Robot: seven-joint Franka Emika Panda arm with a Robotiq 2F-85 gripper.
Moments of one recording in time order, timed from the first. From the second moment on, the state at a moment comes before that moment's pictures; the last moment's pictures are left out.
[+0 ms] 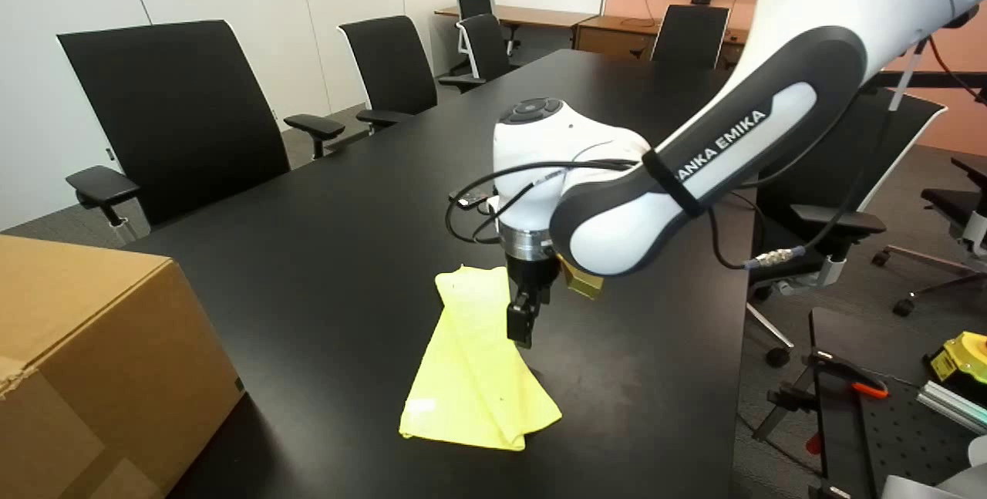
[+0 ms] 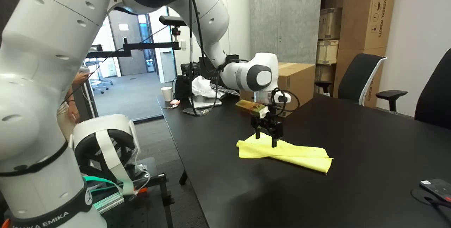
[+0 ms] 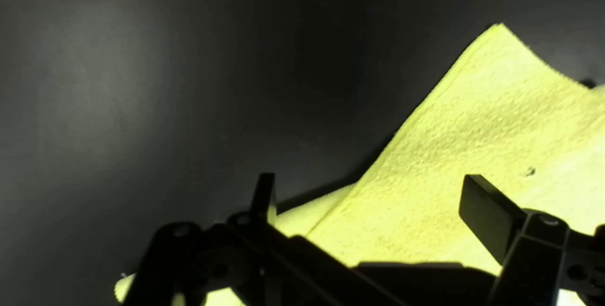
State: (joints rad) arm 0.21 0.60 0.00 -1.86 -0.14 2.40 0.14
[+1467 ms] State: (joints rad) arm 0.36 0.56 -0.03 -2.18 -0.21 2.79 0.29
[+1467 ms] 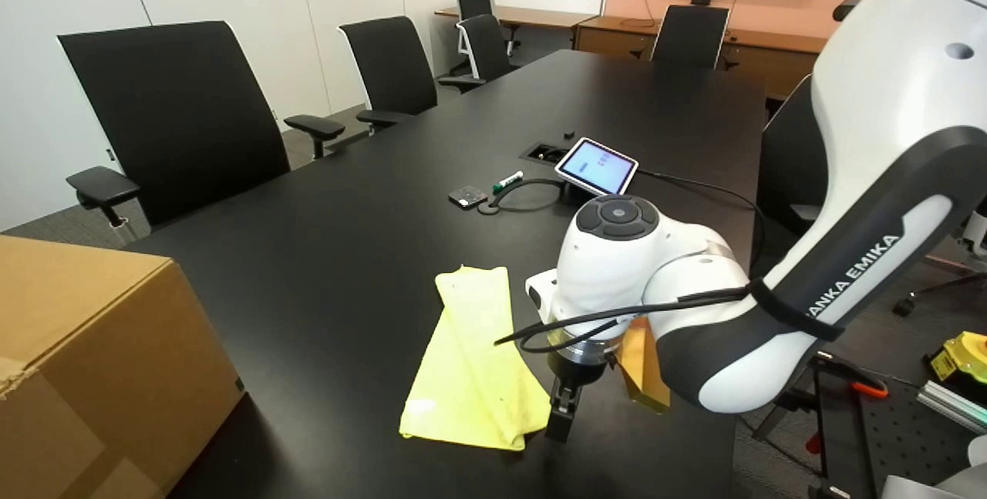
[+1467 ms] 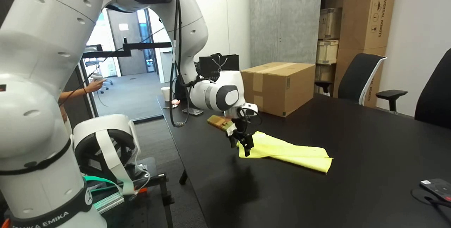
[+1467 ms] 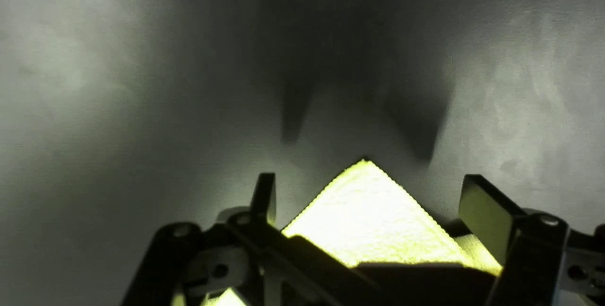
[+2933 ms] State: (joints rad) arm 0.30 0.67 0.01 -2.06 -0.21 2.79 0.06
